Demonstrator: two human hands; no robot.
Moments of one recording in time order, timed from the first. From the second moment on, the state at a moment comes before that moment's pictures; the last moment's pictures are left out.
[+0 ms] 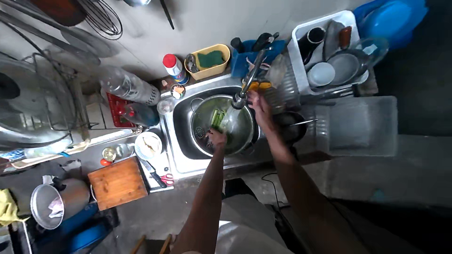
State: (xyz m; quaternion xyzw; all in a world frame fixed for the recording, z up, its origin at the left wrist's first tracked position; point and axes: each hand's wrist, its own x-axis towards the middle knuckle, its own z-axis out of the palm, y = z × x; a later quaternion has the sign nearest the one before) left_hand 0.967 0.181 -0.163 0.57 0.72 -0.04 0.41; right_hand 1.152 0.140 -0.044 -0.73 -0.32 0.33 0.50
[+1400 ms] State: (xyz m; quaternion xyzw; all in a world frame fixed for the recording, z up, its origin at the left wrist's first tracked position) left_hand 0.953 0.182 -0.157 0.36 0.72 0.23 0.54; right_hand 1.094 0.168 -0.128 -0.72 -0.09 0.59 0.35
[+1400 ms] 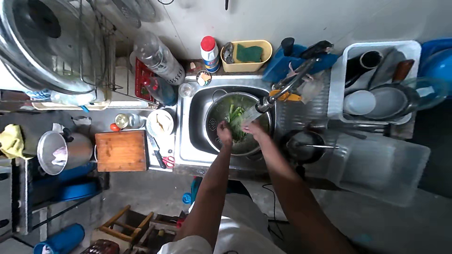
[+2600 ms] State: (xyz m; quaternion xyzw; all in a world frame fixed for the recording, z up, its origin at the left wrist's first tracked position) left_hand 0.941 0.181 -0.100 0.69 0.56 -0.07 0.45; right_hand 1.175 0.174 -0.018 -0.78 -0.10 0.37 0.49
